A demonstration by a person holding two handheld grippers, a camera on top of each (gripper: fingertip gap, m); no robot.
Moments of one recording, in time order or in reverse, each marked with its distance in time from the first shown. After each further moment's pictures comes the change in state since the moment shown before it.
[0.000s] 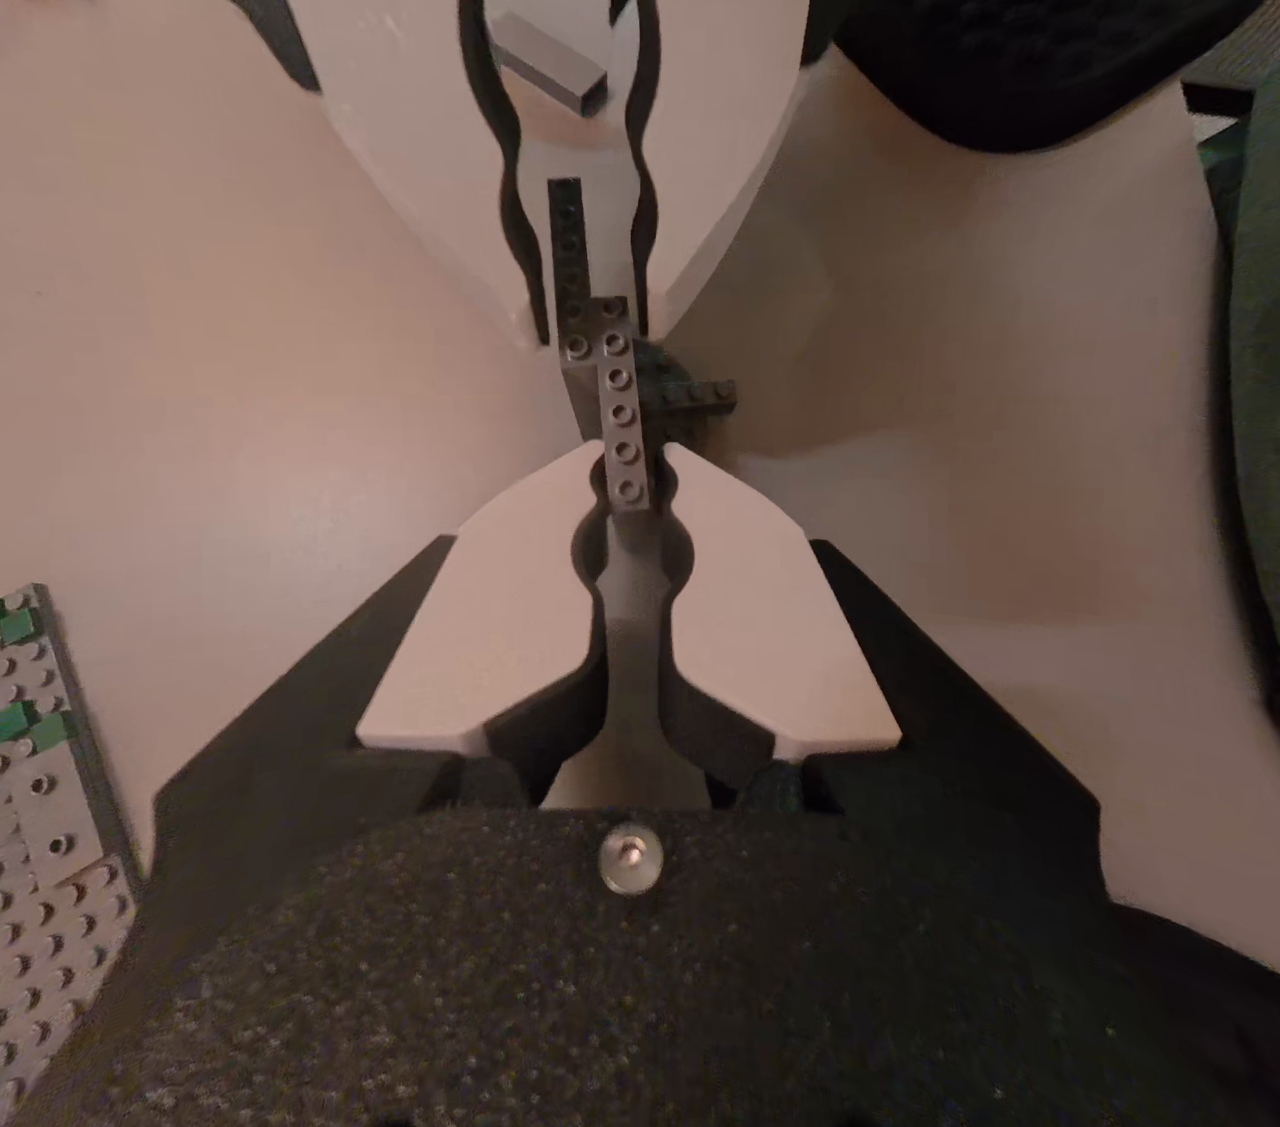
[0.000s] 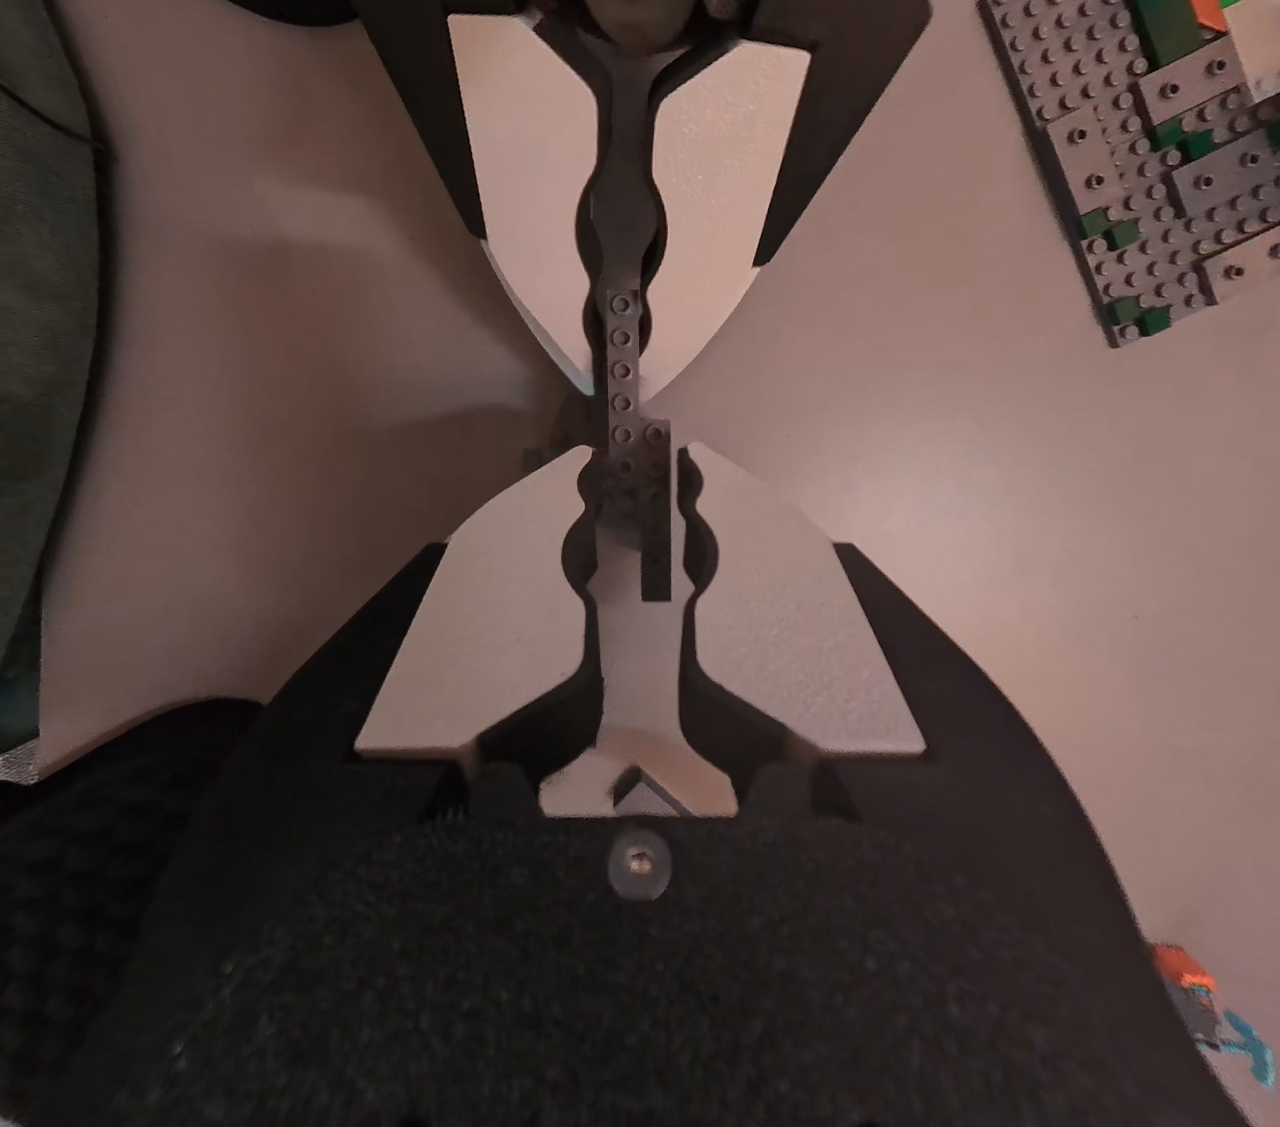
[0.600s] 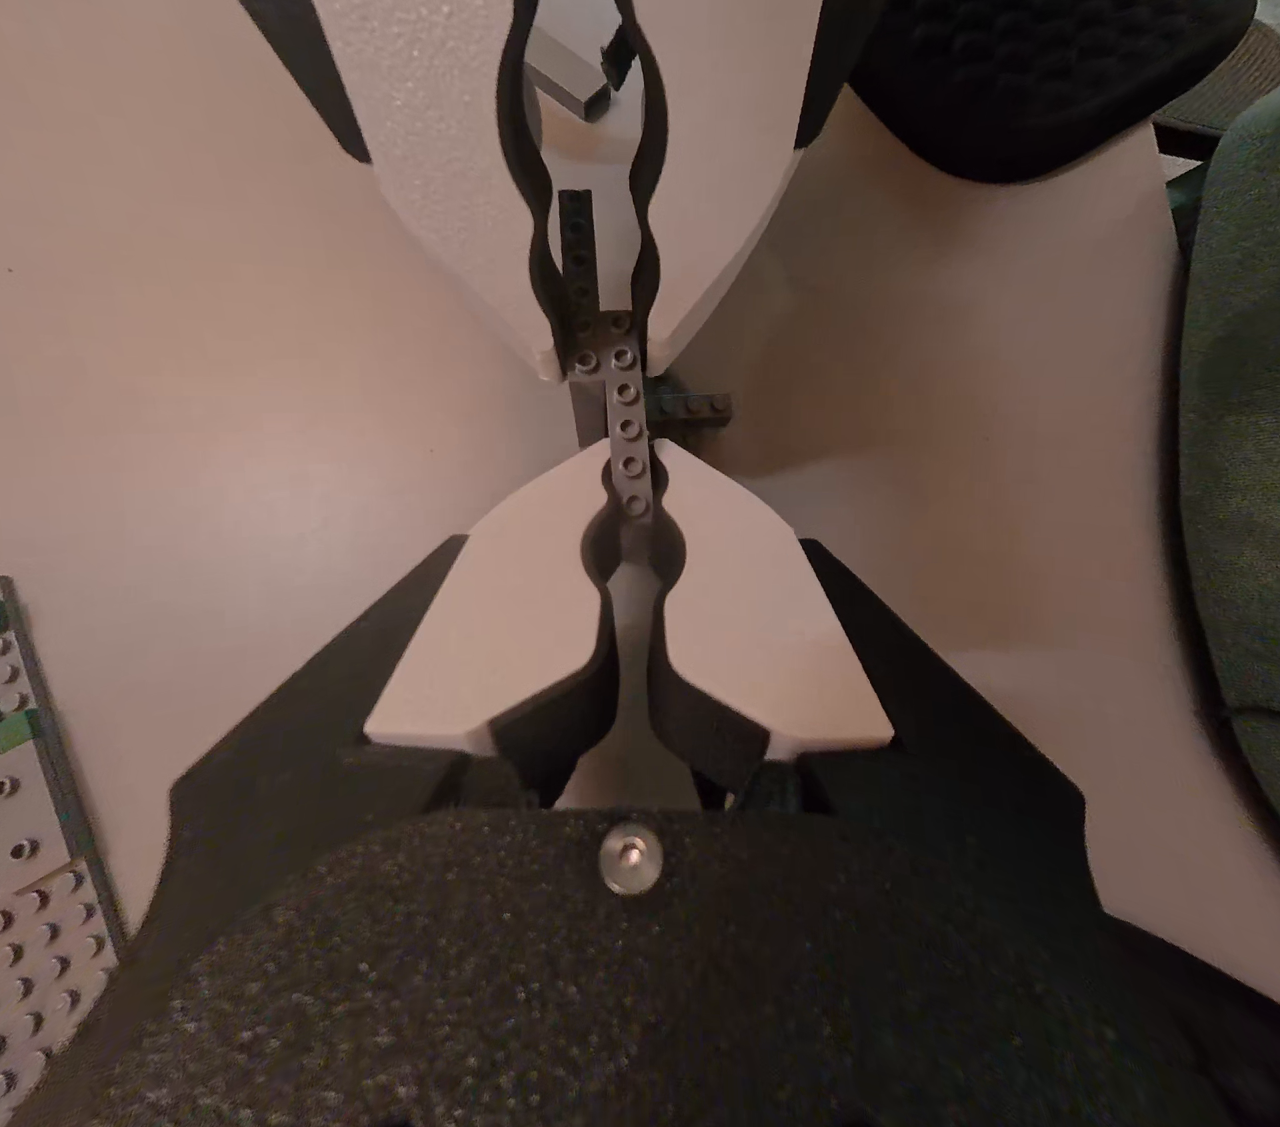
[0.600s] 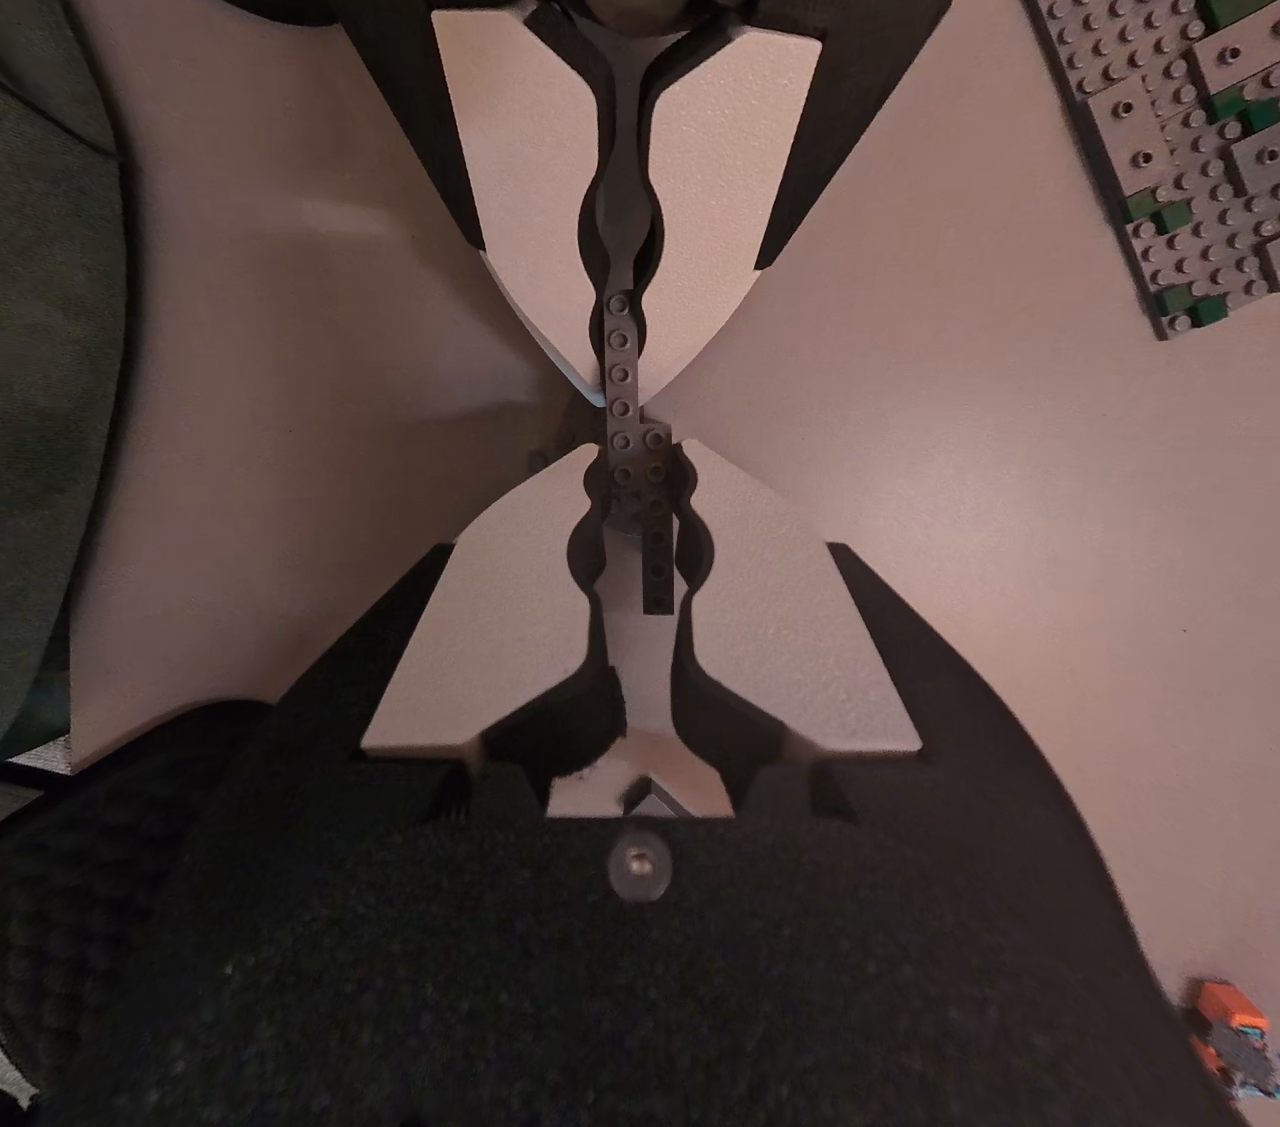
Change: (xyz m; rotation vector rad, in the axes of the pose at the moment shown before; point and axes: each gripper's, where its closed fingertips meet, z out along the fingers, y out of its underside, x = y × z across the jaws) left arm 0.000 -0.003 0.000 0.002 0.023 -0.054; right arm -0.001 0.001 0.007 -0.012 -0.042 0.031
